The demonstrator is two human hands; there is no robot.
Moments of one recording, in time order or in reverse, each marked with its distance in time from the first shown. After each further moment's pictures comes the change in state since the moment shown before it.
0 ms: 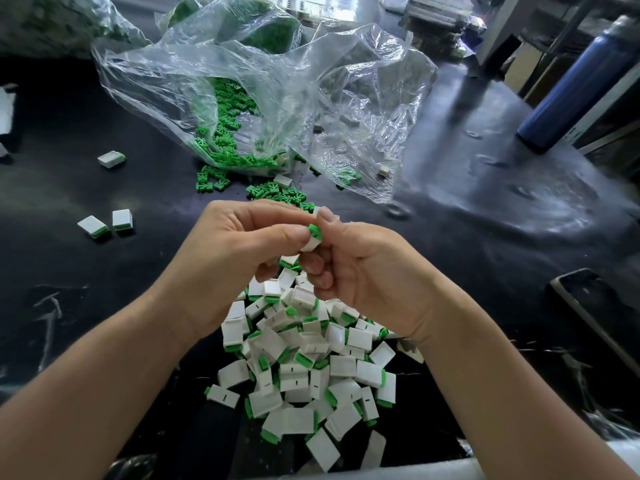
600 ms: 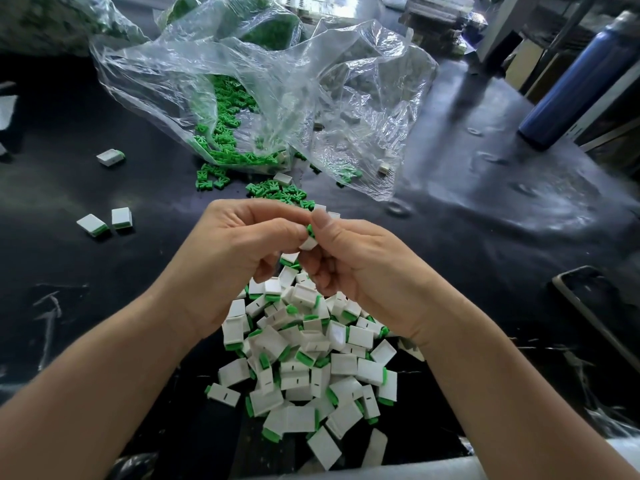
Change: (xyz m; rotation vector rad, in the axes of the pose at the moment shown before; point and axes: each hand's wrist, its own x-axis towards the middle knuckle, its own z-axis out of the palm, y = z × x) left_hand 0.002 -0.002 0.000 0.035 0.025 -0.011; right_hand -0.004 0.001 0.006 -0.258 0.096 -0.115
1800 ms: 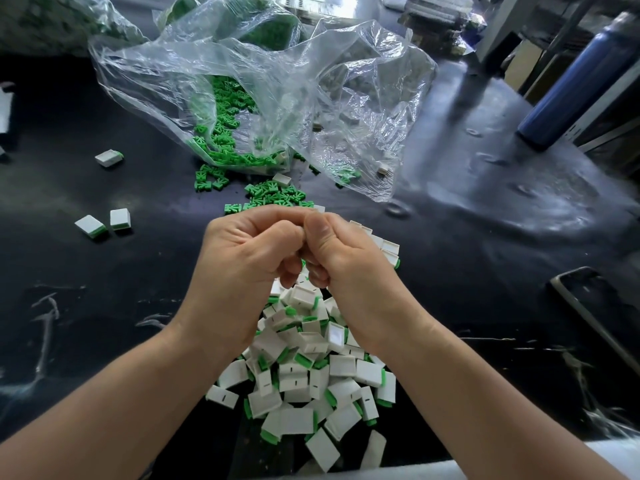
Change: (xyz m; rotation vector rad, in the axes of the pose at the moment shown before) left_hand -0.003 -0.015 0.019 -0.170 0.163 0.098; right_hand 0.002 0.007 0.020 -0.067 0.201 -0.134
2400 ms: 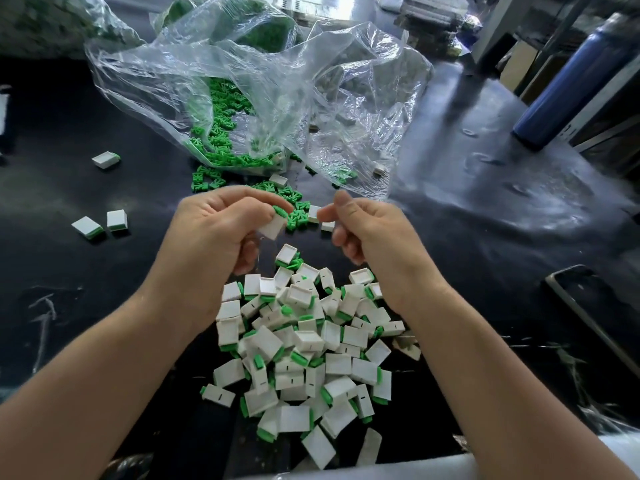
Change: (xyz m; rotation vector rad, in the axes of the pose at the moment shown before) left_hand 0.012 0.012 -0.018 0.156 0.081 -0.108; right_hand 0.020 0.006 -0.038 -0.099 0.193 0.087
